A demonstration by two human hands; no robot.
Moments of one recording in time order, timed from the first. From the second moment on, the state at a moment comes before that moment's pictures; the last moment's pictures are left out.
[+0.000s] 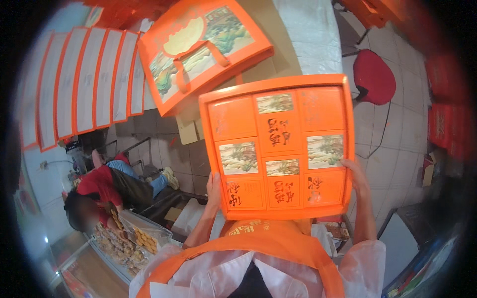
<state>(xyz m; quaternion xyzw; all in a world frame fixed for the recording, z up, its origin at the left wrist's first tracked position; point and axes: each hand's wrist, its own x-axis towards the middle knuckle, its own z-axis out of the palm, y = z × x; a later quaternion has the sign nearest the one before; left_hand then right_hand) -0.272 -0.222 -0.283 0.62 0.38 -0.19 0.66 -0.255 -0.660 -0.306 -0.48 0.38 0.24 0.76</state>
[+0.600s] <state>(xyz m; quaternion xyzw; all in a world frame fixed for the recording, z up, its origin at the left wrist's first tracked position) -0.299 -0.152 -0.306 0.57 0.43 -0.12 0.69 -0.188 -0.603 -0.316 -0.51 0.32 0.37 0.71</state>
